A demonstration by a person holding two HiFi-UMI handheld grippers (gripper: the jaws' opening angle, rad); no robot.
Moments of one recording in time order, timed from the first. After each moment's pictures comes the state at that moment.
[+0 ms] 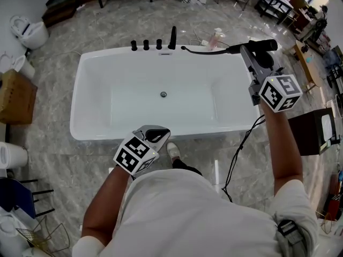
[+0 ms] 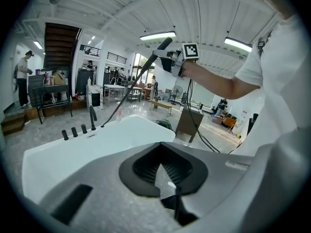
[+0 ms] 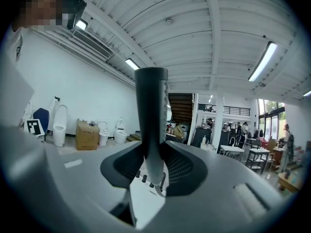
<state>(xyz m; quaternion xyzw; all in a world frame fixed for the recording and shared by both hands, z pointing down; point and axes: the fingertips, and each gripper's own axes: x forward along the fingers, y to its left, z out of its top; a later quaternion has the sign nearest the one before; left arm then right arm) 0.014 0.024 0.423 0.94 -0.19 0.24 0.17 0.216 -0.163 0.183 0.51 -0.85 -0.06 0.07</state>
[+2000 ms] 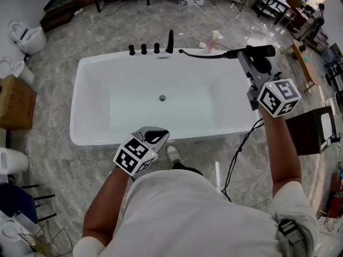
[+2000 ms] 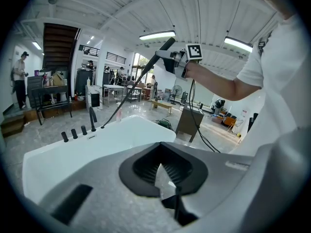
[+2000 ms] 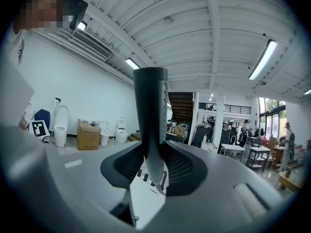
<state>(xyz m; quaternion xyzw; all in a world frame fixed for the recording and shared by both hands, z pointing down) 0.016 0.011 0.421 0.94 -0.19 0.24 0.17 0.220 -0.157 0.185 0.51 -0.86 -0.06 0.08</state>
